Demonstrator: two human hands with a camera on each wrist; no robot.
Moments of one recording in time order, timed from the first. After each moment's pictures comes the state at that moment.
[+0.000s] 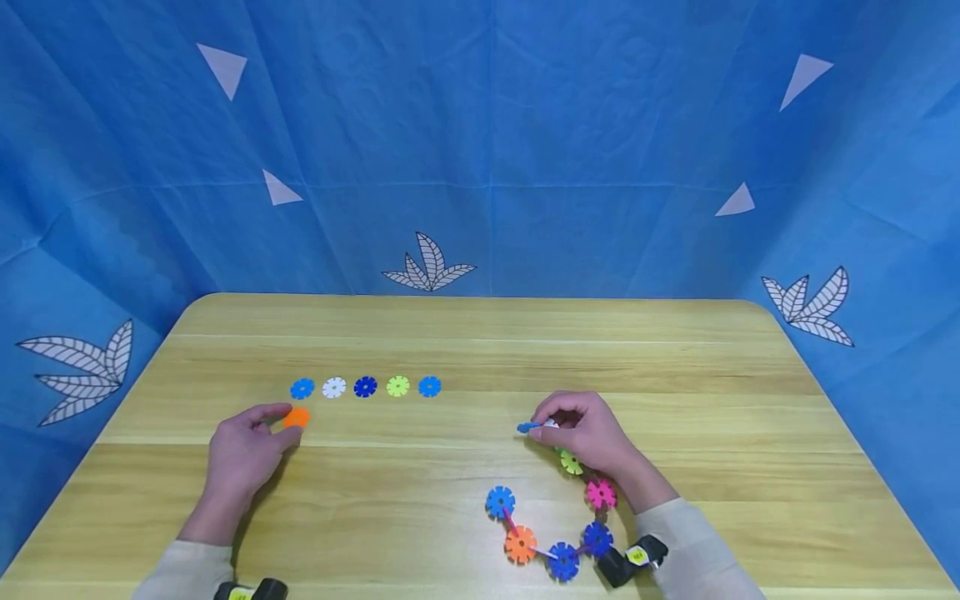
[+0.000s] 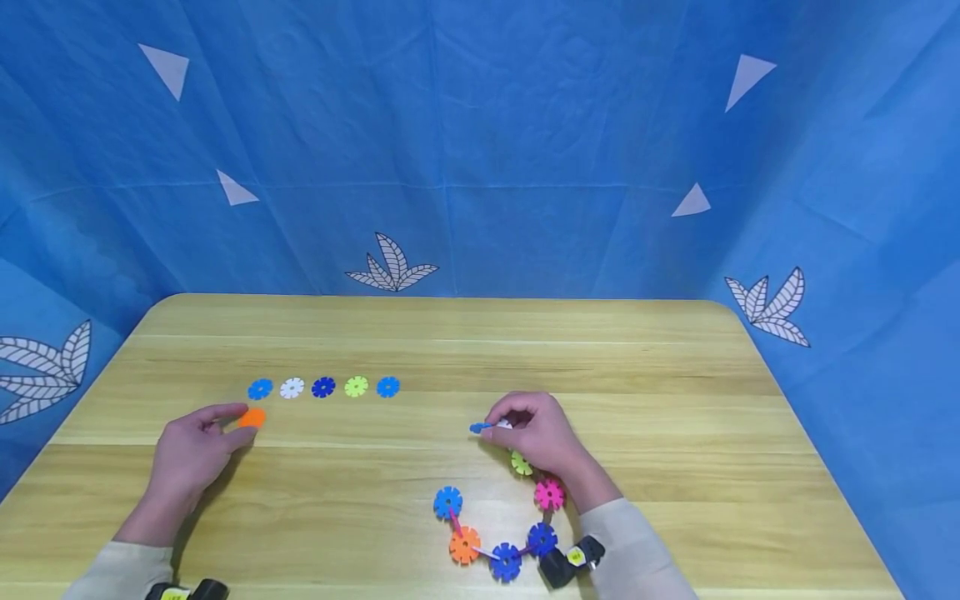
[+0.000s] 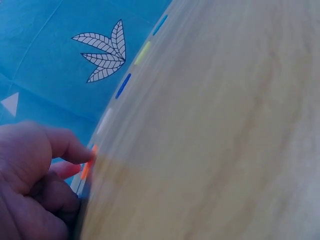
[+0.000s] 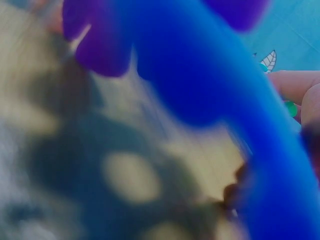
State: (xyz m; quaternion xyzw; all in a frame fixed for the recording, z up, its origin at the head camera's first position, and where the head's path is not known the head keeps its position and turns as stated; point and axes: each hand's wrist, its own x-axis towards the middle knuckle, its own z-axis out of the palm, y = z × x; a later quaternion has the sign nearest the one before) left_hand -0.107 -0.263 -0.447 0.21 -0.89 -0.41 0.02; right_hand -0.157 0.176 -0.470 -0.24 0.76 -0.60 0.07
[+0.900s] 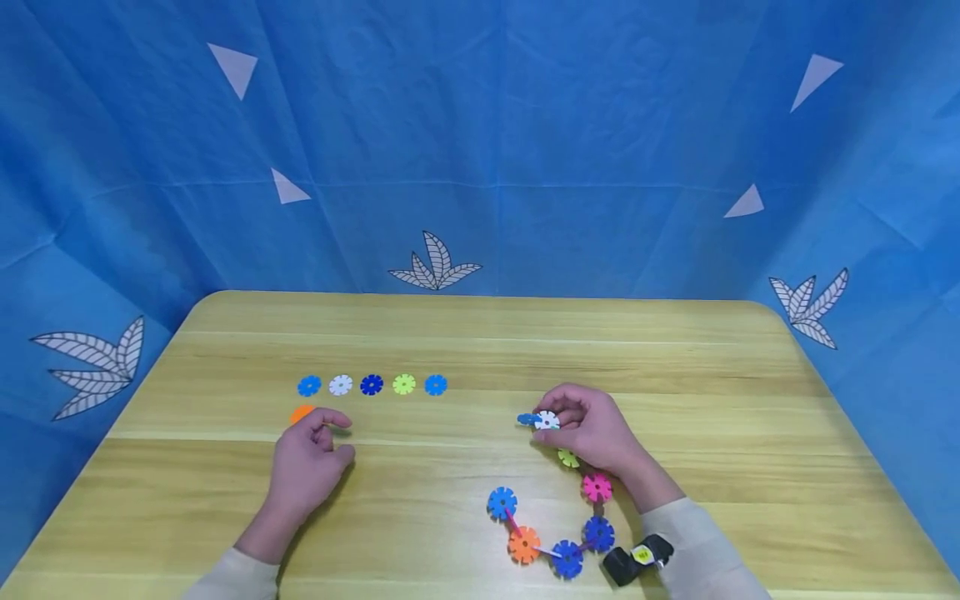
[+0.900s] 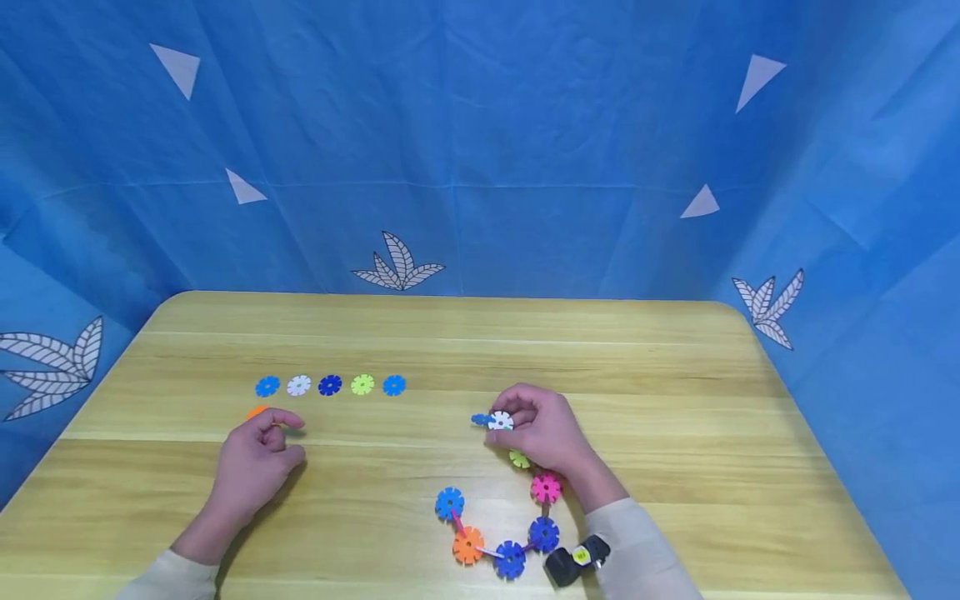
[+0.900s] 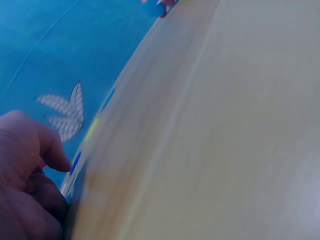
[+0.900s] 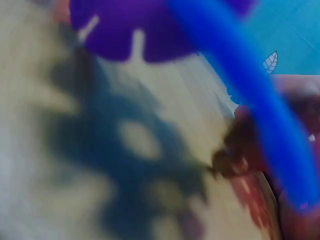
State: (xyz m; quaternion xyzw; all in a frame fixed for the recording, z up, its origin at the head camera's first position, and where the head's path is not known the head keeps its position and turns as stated) left_hand -0.091 -0.208 -0.456 0.08 -0.88 -0.47 0.08; right_hand -0.157 0.176 -0.464 -0.16 0.80 -0.57 0.11
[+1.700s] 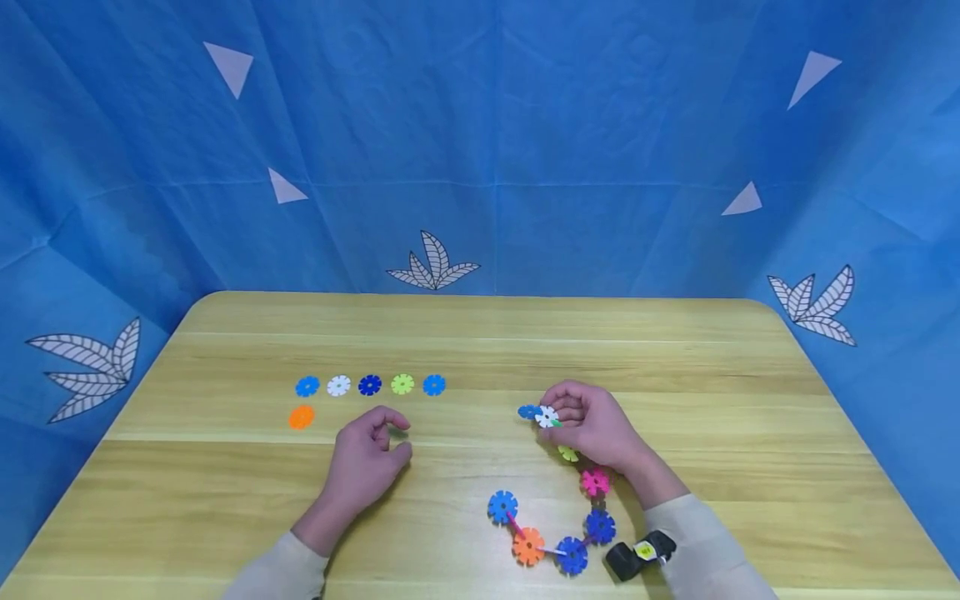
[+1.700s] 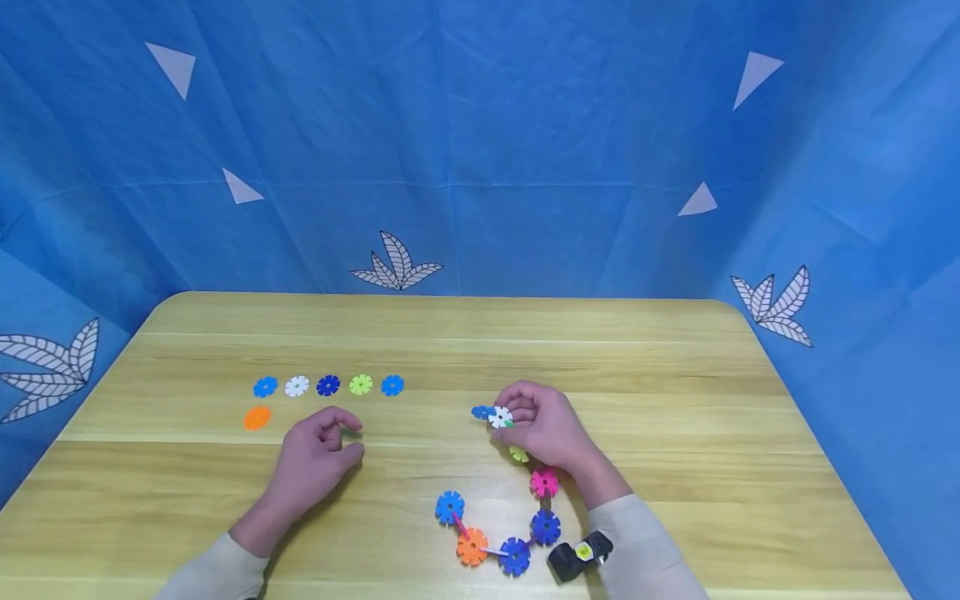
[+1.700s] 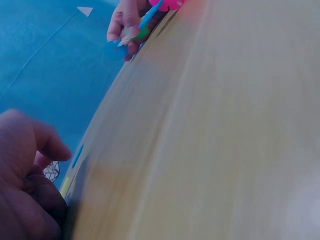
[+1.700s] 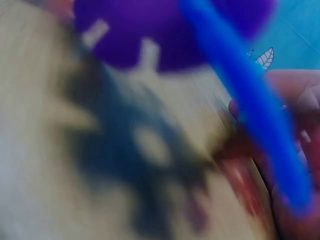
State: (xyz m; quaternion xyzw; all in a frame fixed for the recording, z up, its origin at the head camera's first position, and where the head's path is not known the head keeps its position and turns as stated) left_hand -0.101 -0.150 -0.459 0.01 -0.85 -0.52 0.04; right_hand -0.161 0.180 -0.465 -0.17 0.78 -0.59 0.13
